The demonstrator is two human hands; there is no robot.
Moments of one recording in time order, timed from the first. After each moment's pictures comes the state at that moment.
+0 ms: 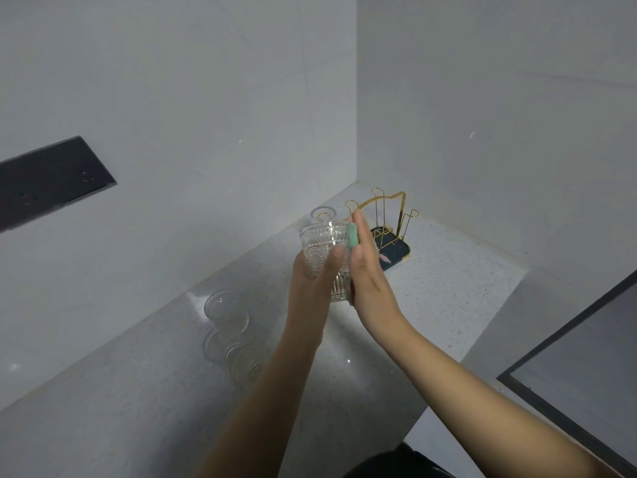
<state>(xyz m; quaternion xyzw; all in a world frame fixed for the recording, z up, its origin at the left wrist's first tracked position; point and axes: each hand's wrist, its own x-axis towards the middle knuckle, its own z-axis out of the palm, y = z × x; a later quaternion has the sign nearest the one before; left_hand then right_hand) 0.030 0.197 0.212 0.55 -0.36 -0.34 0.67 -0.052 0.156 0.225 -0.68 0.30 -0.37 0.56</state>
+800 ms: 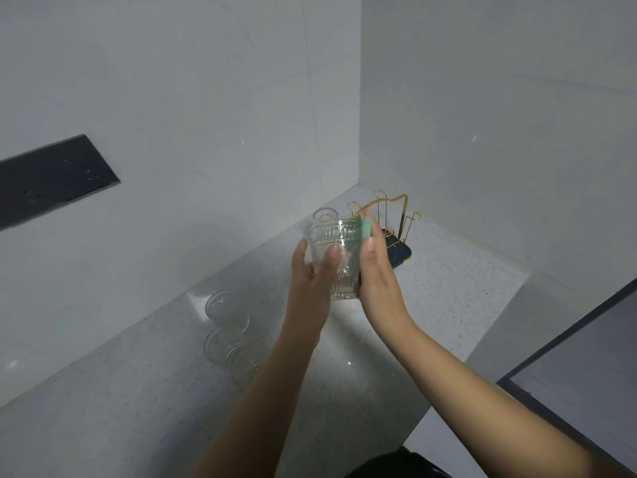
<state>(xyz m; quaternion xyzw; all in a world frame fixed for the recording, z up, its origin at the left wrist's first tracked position) 0.031 0.197 0.216 0.55 -0.33 -0.34 0.68 -0.050 0.149 0.223 -0.64 0.32 -0.40 0.57</state>
